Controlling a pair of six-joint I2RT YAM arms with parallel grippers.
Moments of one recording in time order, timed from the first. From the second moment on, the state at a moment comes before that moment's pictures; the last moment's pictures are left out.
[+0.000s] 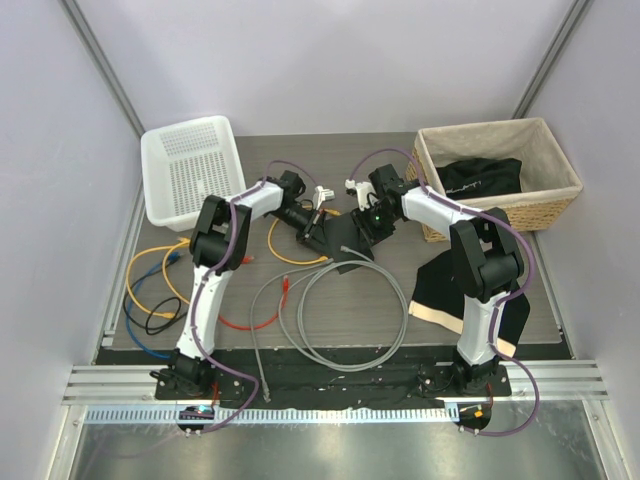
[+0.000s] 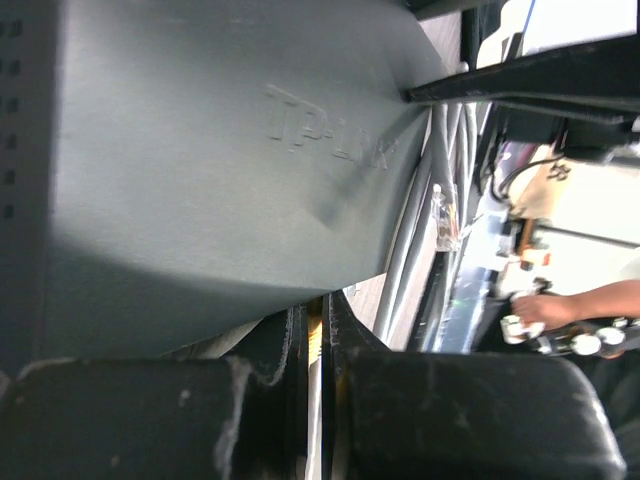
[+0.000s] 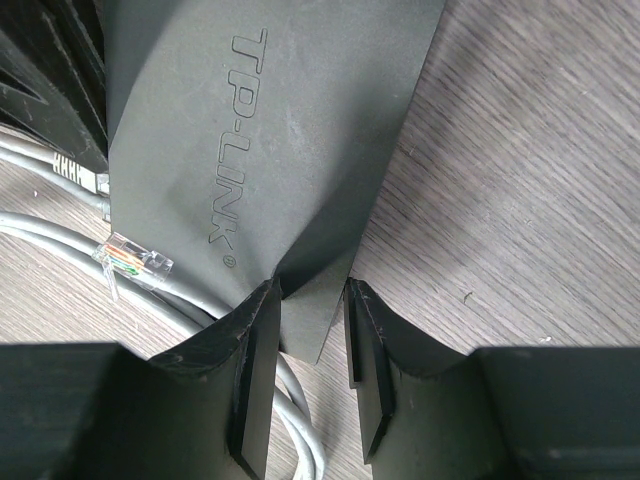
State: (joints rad) left arm -0.41 2.42 1.80 -0.84 1.08 0.18; right arm 0.41 1.95 1.38 -0.63 -0.32 -0.14
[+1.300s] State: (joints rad) left arm -0.42 2.52 2.06 -1.28 0.85 0.26; right arm 0.44 1.94 1.37 -0.61 -0.32 -0.16
